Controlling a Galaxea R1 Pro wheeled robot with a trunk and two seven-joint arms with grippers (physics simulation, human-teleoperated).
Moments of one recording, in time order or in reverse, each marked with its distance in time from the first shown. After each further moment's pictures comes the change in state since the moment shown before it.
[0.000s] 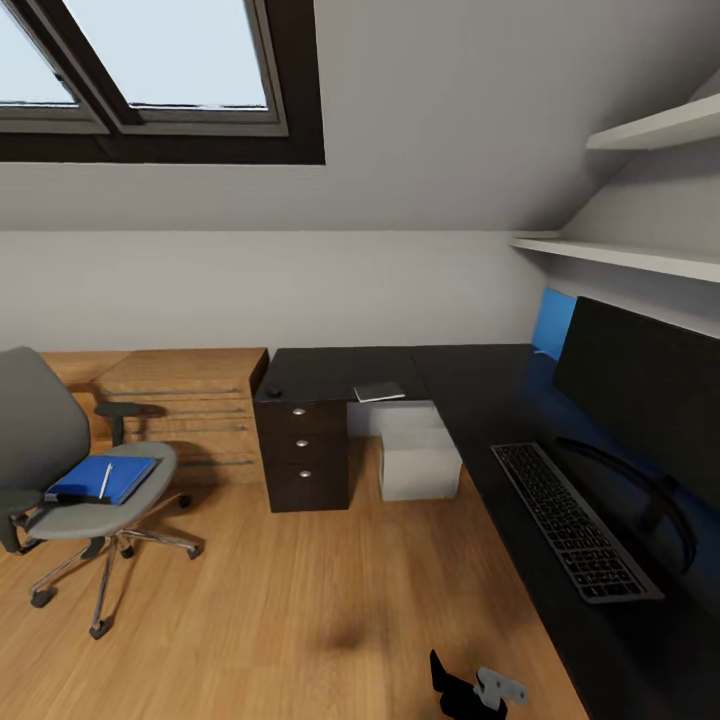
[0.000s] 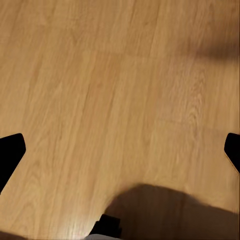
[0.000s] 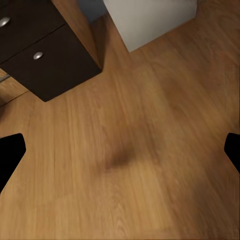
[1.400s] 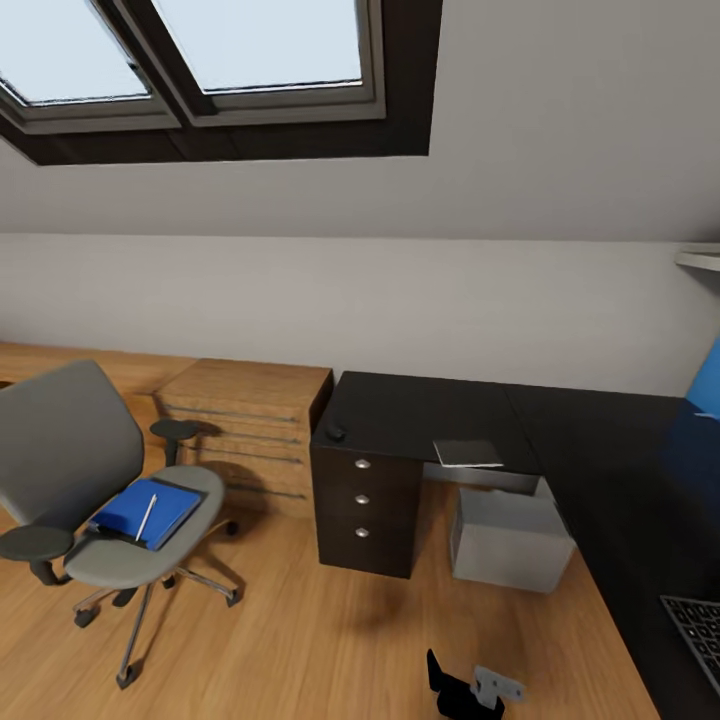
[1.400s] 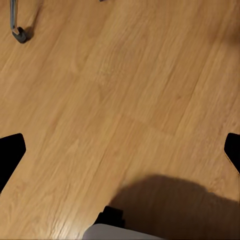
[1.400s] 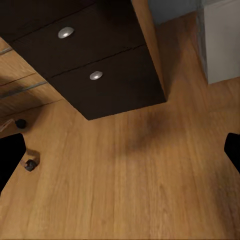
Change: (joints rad) left arm 0.000 -0.004 0.003 0.023 -0.001 -0.008 0.000; right arm 0.000 0.011 0.000 0.001 0.035 -0.028 -0.022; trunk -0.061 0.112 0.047
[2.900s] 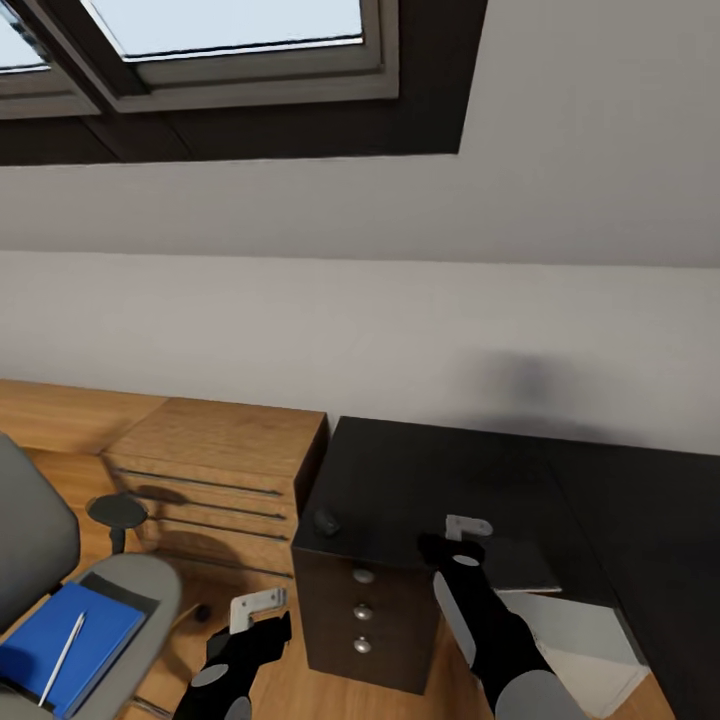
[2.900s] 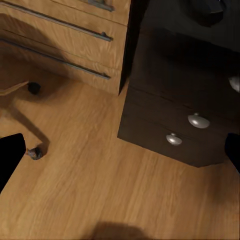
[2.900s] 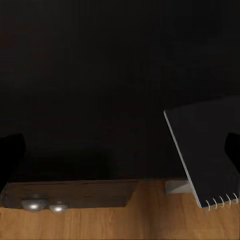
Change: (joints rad) left arm 0.001 -0.026 0.033 -0.787 -0.014 0.552 0.121; right arm -0.132 0.077 0.084 -0.727 0.335 0.934 -0.652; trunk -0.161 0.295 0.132
